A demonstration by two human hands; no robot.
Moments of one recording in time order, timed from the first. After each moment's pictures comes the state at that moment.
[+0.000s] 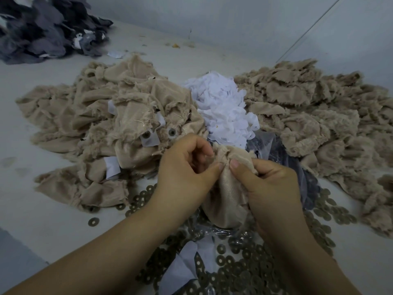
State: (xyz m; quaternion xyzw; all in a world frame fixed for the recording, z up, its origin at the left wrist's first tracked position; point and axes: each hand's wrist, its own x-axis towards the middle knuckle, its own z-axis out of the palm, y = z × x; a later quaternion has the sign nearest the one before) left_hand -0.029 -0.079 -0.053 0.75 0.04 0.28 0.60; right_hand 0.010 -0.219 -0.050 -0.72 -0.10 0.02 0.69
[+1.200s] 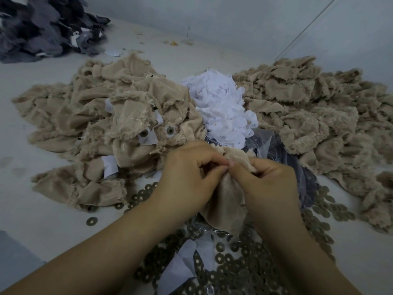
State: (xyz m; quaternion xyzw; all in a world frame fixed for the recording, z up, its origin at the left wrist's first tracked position) left_hand -0.026 -0.078 -0.049 0.84 -0.05 0.32 0.43; right_hand 0.012 -0.220 -0.054 -0.77 -0.12 -0.04 0.63
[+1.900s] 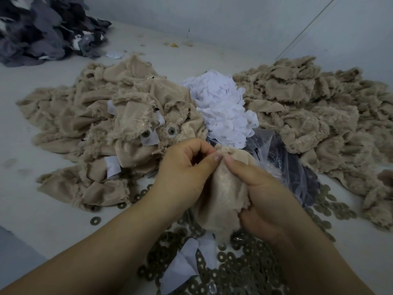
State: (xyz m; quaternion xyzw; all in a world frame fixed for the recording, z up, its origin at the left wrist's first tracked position) left_hand -0.026 -0.076 -0.053 0.70 0.04 0.19 0.69; right_hand 0.007 -0.211 -0.039 -0.47 0.00 0.37 0.80
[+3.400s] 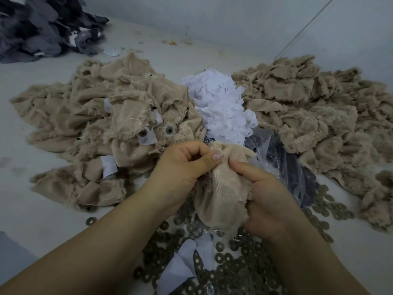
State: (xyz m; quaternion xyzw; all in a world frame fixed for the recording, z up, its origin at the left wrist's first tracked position) left_hand -0.017 -0.068 -0.062 0.61 0.02 0.09 0.79; right_hand 0.017 -0.216 -0.045 -0.40 0.04 0.43 0.81
